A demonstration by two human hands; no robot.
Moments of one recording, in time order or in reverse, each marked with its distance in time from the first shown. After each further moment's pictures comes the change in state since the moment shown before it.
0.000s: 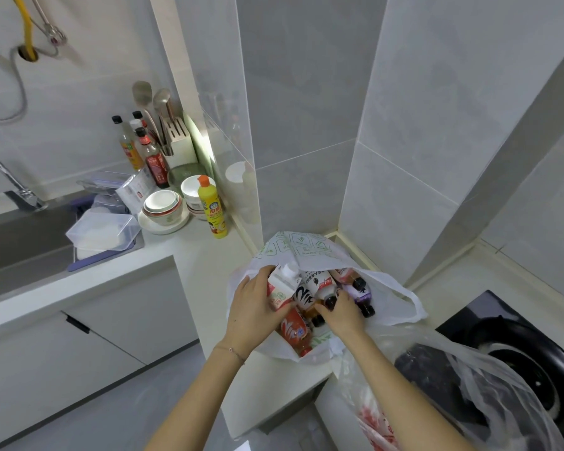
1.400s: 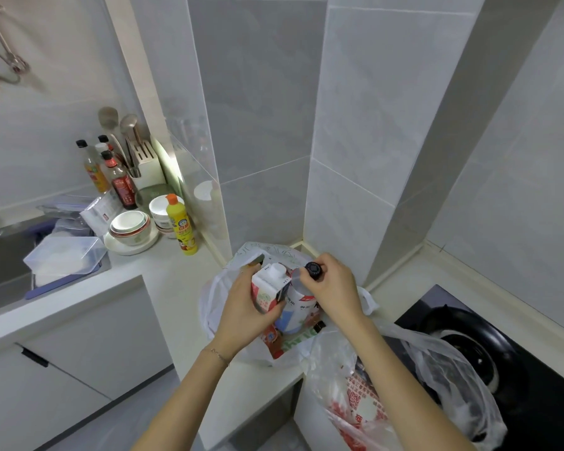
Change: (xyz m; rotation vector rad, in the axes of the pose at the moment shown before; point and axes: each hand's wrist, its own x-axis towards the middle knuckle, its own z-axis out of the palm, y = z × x) left_hand -0.014 0.060 -0.007 -0.442 -0.009 0.011; right_hand -0.091 -0.067 -0.125 0.171 0.336 -0.412
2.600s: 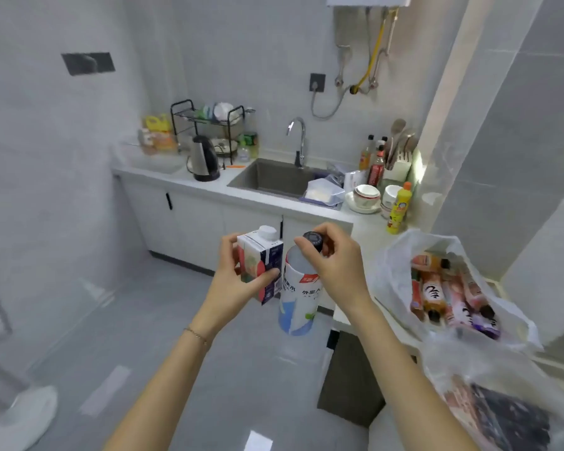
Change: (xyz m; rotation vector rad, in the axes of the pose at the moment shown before) left_hand -0.415 0.166 -0.077 -0.009 0.902 -0.245; right_hand -0.296 -0.176 -0.045 0.639 -0.716 -0.700
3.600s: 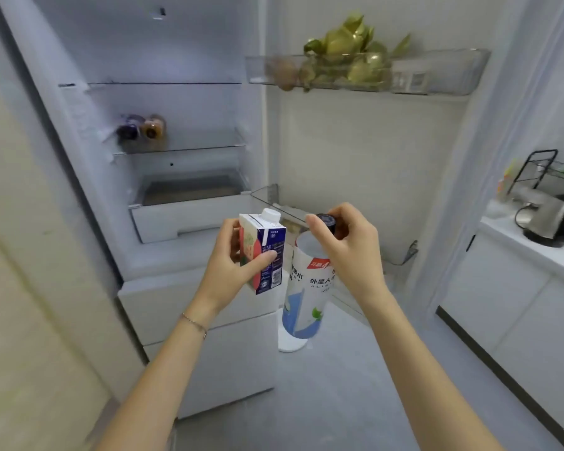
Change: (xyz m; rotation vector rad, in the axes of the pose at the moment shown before) left_hand -0.387 0.087 -0.521 0.342 0.872 0.005; right_hand -0.215 -0.390 0.462 0.527 -0.613 -0.352
